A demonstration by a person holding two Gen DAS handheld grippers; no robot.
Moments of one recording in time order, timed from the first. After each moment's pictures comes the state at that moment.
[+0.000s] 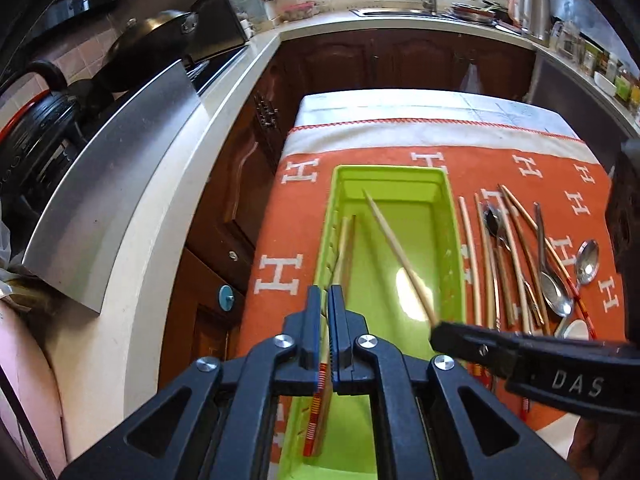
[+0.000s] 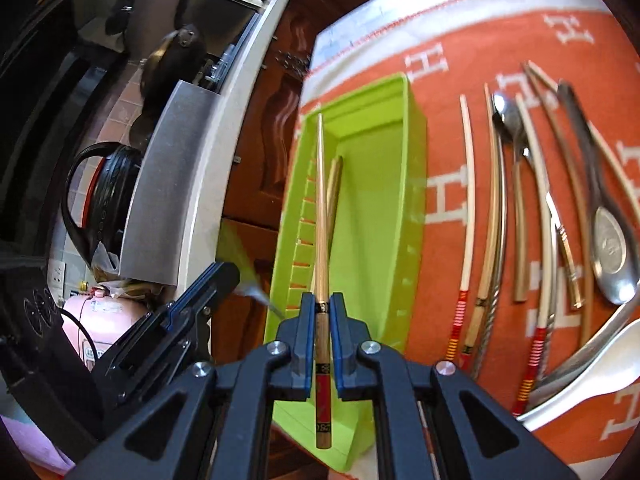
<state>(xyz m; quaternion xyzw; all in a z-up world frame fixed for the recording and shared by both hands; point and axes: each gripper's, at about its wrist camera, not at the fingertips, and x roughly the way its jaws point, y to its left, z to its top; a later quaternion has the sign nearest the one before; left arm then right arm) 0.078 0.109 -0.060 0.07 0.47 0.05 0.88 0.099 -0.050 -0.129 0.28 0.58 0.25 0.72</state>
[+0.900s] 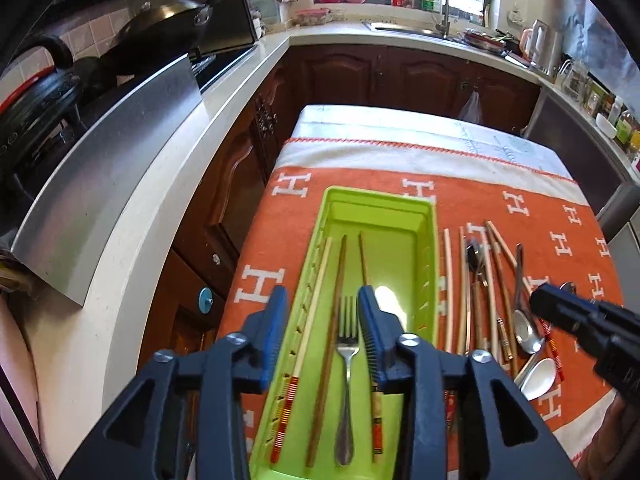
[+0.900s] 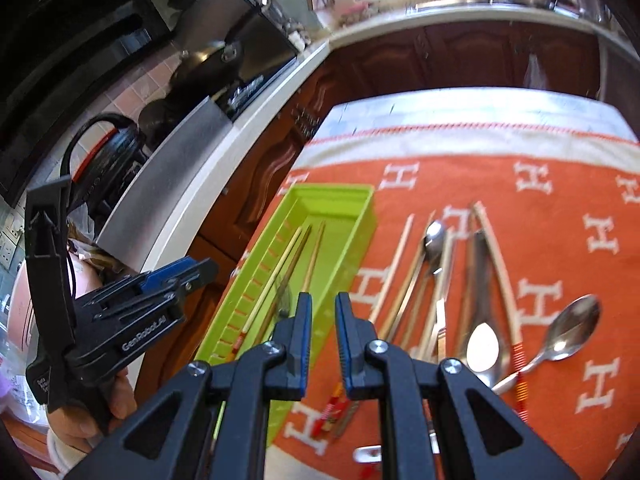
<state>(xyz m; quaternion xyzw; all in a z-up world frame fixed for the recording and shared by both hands) 0.083 0.105 -0.045 0.01 0.46 0.04 0.89 0.085 -0.103 -0.066 0.12 0.46 0.24 0.84</state>
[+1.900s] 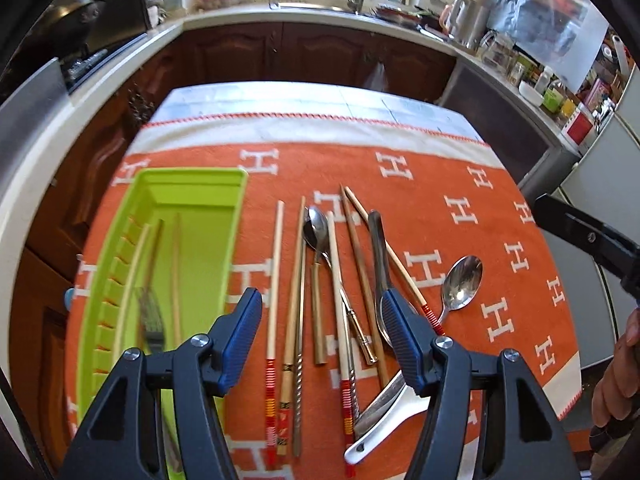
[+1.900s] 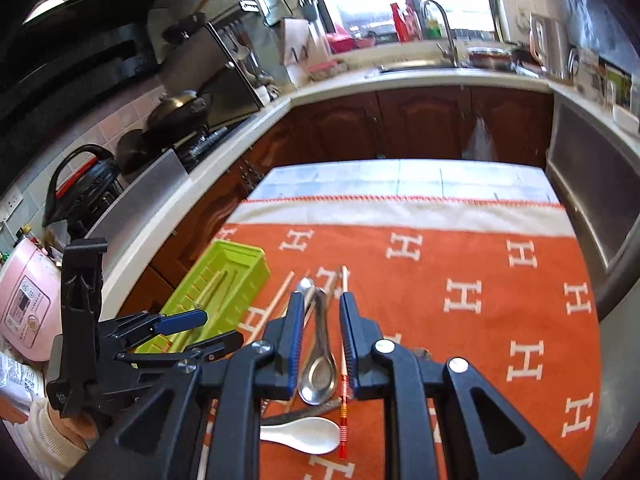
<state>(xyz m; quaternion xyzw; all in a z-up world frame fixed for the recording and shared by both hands) 0.096 -0.011 -0.086 -0.02 0.49 -0.11 0.86 0.080 -0.215 -0.028 0.06 0.40 0.19 0.89</state>
